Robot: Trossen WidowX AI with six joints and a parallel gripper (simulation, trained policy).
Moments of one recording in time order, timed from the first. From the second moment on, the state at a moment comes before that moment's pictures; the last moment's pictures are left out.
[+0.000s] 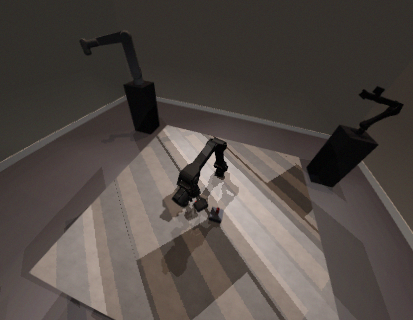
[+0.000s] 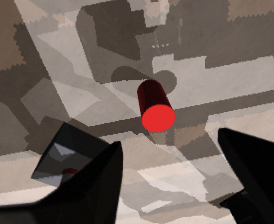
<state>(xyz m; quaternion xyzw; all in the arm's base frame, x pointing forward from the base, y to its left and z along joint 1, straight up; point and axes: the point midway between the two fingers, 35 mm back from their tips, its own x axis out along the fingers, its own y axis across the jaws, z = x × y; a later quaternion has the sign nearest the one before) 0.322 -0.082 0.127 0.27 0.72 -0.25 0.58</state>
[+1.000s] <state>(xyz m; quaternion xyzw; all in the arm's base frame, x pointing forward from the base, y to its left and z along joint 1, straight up) 0.314 -0.074 0.064 0.20 0.75 -0.20 0.60</state>
